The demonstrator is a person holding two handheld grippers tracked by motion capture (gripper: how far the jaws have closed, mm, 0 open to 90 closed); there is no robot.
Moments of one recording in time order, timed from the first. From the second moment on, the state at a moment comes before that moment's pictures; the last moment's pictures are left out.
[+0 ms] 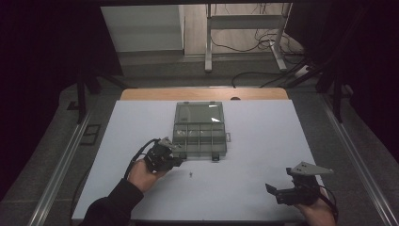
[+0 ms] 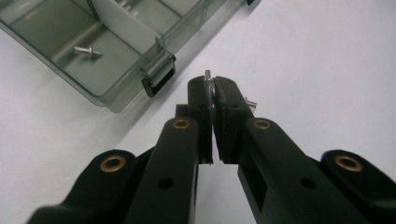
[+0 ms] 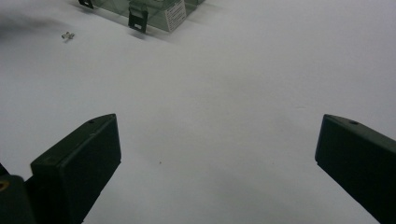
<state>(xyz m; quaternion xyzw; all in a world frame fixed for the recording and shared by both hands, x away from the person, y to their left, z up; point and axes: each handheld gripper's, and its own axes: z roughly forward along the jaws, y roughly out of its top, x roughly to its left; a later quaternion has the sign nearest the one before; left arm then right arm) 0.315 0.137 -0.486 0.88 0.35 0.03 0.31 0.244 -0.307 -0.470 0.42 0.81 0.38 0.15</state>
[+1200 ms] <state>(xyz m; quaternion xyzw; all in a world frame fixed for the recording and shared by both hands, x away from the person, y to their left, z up) 0.342 0.145 -0.464 0.87 0.38 0.05 0.32 0.244 -0.307 -0.470 0.42 0.81 0.38 0.15</state>
